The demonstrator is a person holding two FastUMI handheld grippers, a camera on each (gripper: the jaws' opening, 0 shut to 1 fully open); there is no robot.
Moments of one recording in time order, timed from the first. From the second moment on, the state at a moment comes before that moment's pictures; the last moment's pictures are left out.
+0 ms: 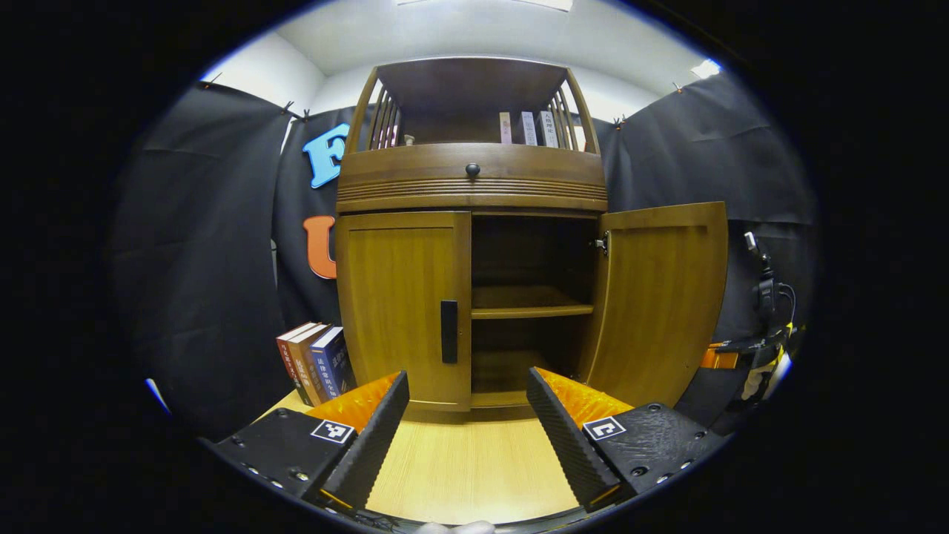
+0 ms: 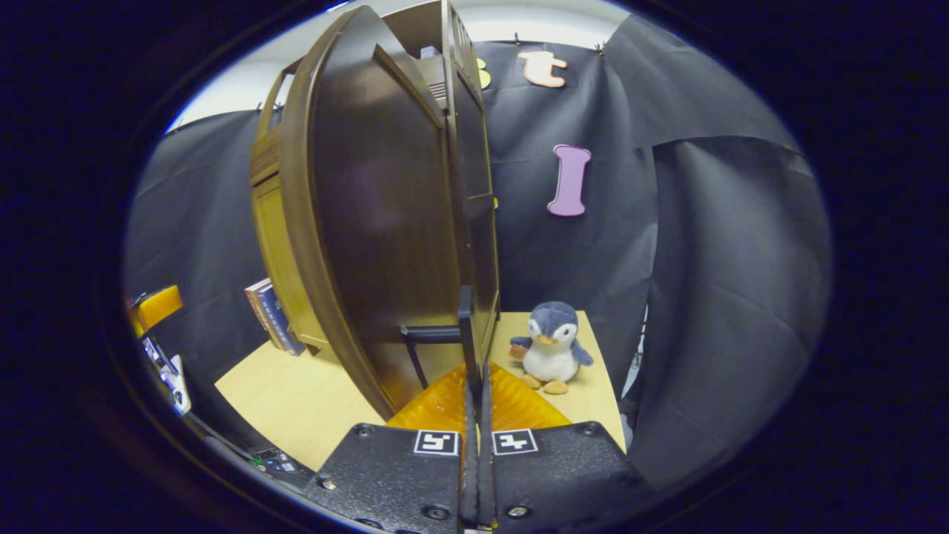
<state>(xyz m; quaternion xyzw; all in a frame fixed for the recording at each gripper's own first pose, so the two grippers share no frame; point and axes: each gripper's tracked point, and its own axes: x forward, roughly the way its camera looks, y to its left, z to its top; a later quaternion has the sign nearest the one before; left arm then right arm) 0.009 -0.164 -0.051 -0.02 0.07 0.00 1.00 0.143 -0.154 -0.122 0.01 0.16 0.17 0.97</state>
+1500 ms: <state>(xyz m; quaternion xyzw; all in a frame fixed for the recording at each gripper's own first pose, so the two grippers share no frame) 0.057 -0.049 -0.043 0.01 0.05 -0.03 1.00 0.022 -0.079 -0.001 -0.01 0.00 -0.02 1.00</state>
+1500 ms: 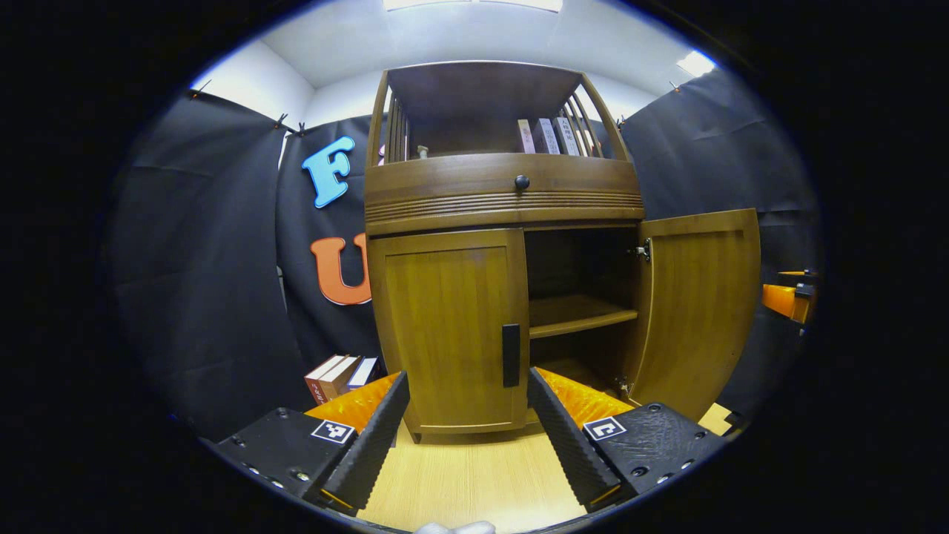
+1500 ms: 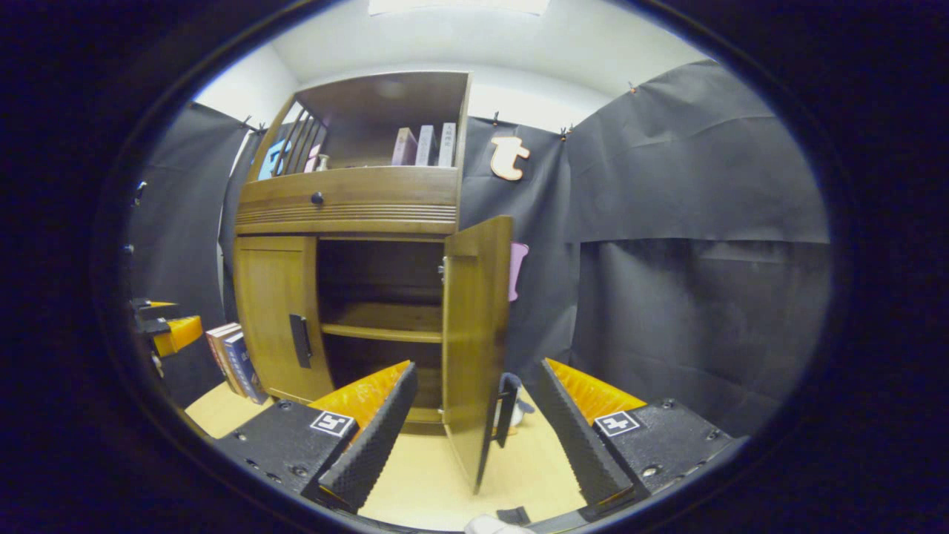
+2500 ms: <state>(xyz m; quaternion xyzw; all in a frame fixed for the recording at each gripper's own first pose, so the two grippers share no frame) 0.244 -0.119 -0.105 -0.03 0.03 -0.10 0.99 0.016 0.005 -0.026 -0.03 0.08 -0.01 1.00</state>
